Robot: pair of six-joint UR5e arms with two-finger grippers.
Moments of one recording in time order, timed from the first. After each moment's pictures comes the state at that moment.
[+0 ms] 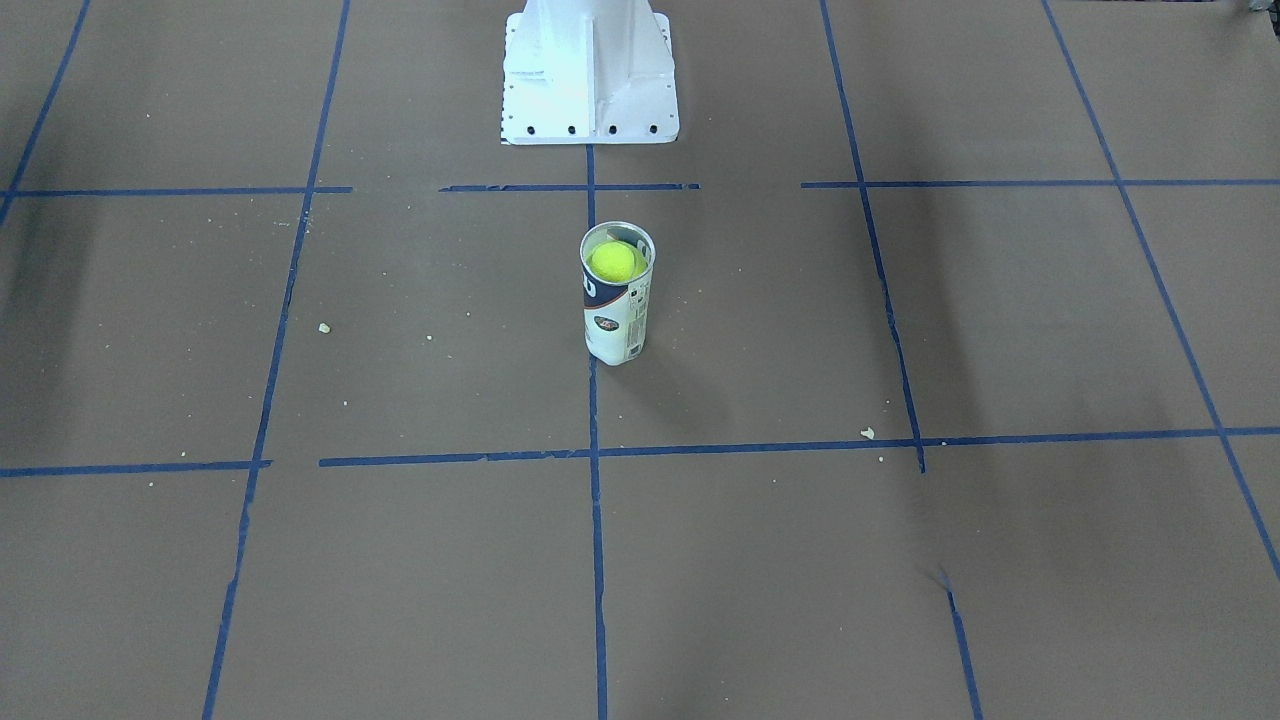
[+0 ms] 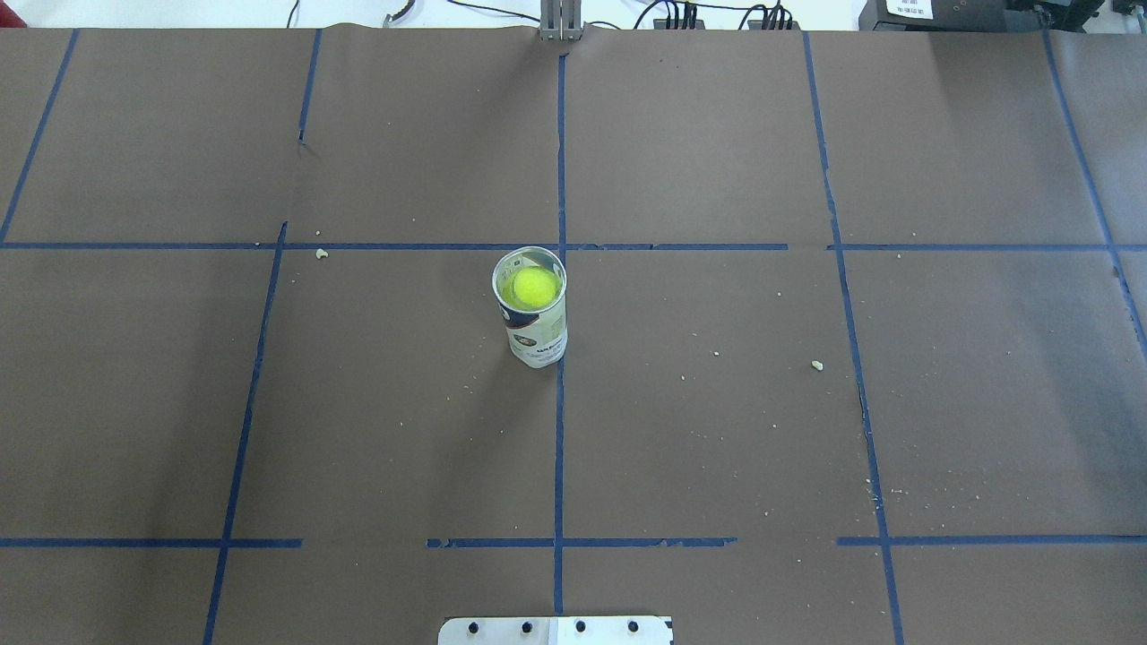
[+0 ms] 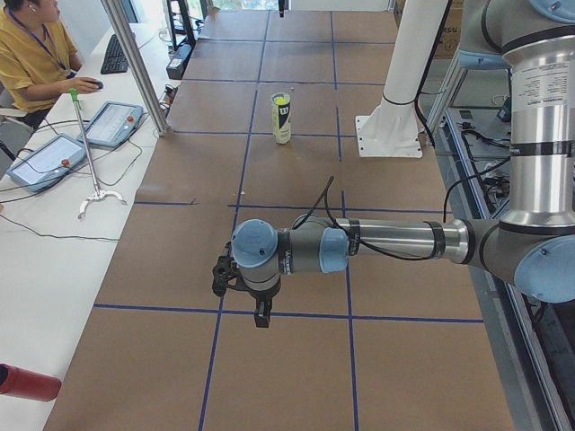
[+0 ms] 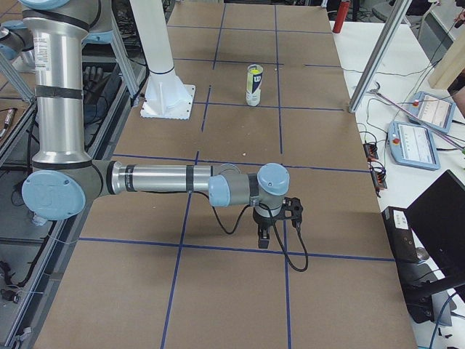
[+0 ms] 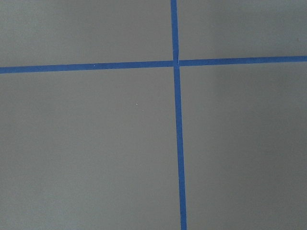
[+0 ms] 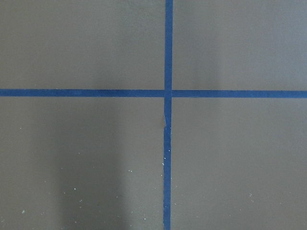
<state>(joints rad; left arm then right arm) -1.62 -1.47 -1.70 -1.48 -2.41 0.11 1.46 -1.60 1.62 -1.49 2.30 0.16</state>
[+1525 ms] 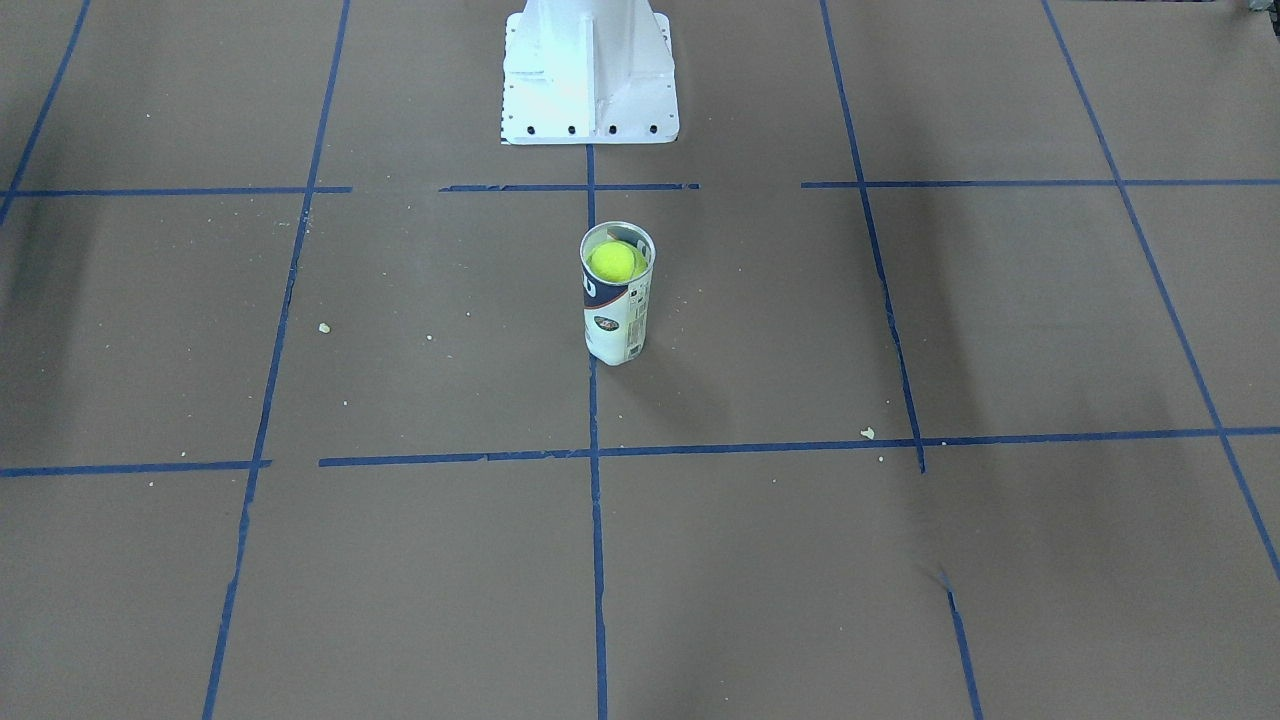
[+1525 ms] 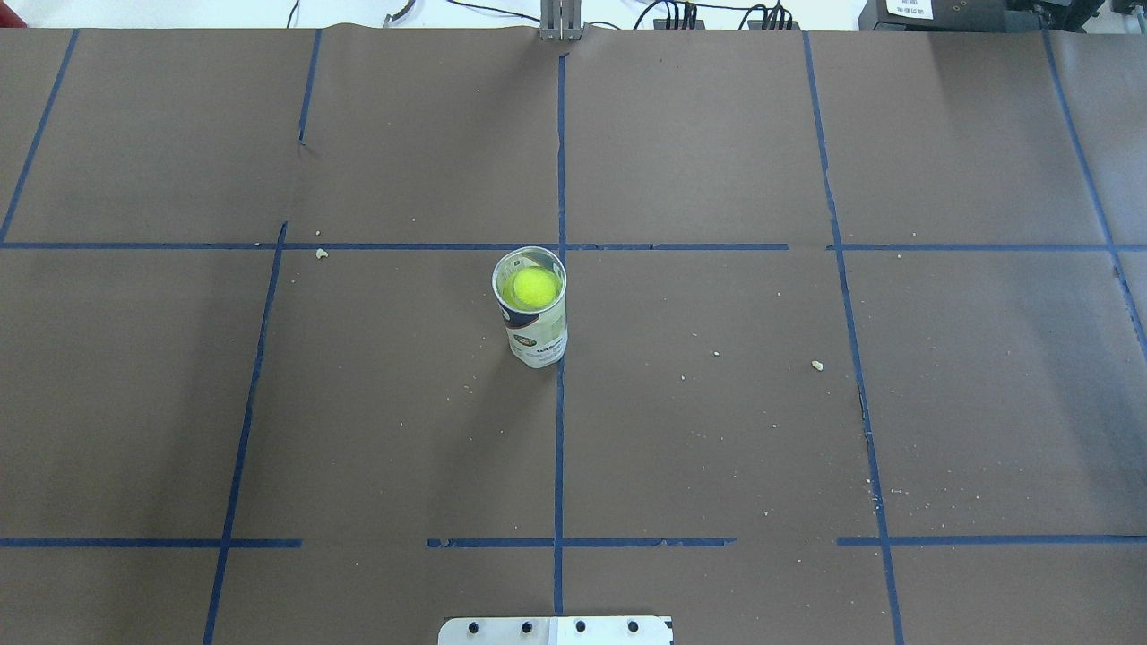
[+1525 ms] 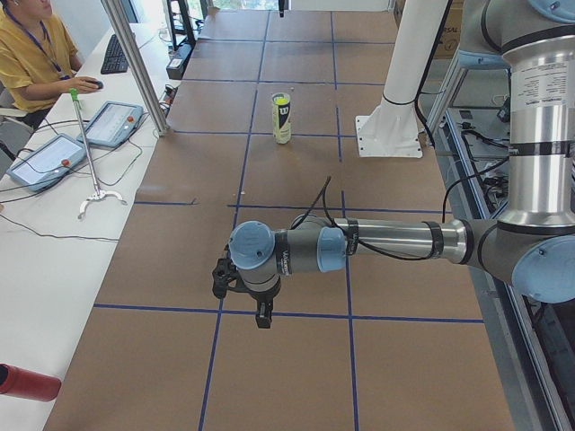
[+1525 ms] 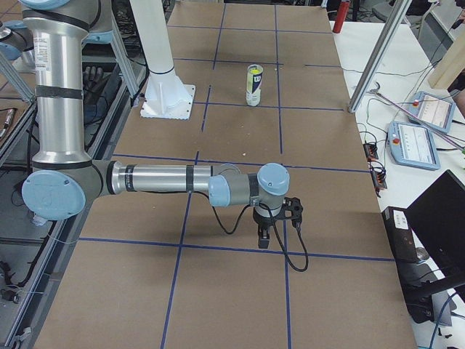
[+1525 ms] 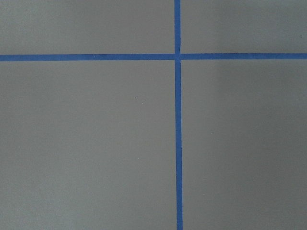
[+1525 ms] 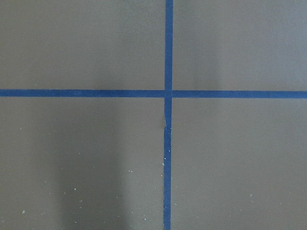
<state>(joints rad) -1.61 -1.48 -1.68 -1.46 -2.41 0.11 1.46 -1.60 1.62 -1.49 2.30 0.16</state>
